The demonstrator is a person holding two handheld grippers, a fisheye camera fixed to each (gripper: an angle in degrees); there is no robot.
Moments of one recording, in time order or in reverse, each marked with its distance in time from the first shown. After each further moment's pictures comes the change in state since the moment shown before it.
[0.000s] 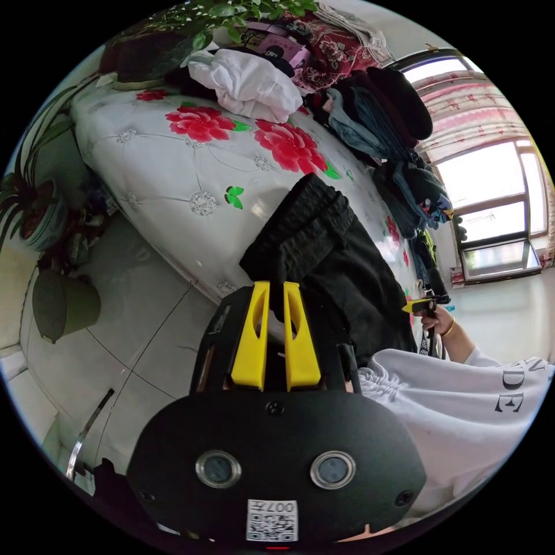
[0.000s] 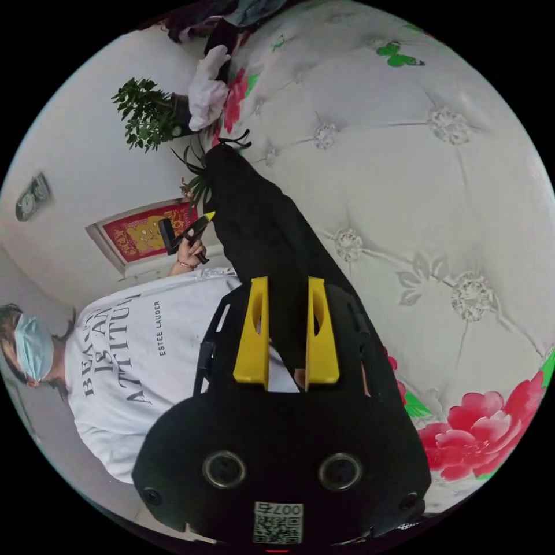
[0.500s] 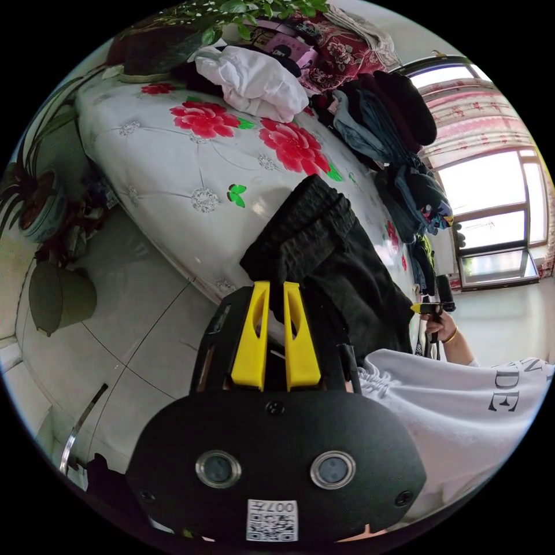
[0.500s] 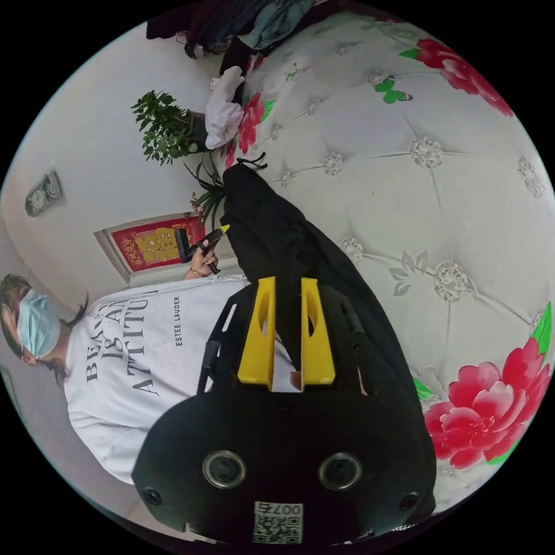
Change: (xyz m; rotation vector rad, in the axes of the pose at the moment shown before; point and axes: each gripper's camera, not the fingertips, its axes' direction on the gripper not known) left arm 0.000 -0.008 0.002 -0.001 0.020 -0.035; right arm -0.010 0.024 -0.053 0.107 -0.006 -0.023
